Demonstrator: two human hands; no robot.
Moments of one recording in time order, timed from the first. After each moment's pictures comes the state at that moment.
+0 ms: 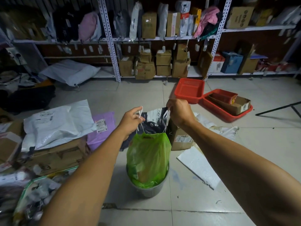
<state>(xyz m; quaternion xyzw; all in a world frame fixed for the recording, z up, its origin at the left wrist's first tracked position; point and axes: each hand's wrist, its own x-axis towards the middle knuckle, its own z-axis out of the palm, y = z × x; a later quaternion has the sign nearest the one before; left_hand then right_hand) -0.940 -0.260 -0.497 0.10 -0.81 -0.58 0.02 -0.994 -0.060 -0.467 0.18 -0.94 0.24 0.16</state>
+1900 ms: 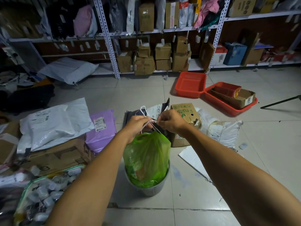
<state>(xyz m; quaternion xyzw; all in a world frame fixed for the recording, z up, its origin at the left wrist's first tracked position) -0.953 -0.230 -0.524 0.13 -0.74 -0.66 -0.06 -1.003 -0.062 -0.529 0.18 -0.86 0.46 -0.11</state>
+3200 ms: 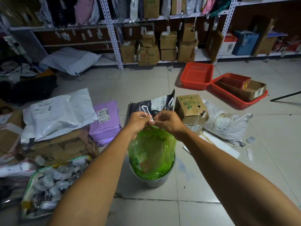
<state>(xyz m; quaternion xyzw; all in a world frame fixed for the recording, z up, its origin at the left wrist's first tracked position) -0.952 -0.245 -0.563 0.18 -0.77 -0.61 -0.01 -0.978 -0.093 -0.572 0.13 -0.74 0.63 -0.16</state>
